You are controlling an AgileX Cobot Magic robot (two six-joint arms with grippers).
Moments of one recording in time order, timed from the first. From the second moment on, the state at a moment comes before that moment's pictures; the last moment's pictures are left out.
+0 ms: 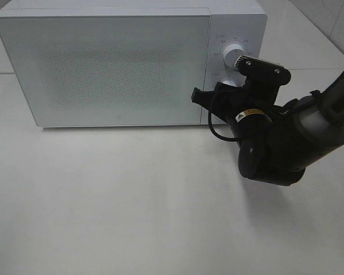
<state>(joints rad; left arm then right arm) 0.04 0.00 -0.50 -0.02 1.05 0.05 0.61 2.07 -0.79 0.68 -1.16 0.06</state>
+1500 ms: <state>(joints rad) 0.04 0.00 -0.50 -0.02 1.05 0.05 0.61 2.07 -0.77 0.66 -1.18 1.48</state>
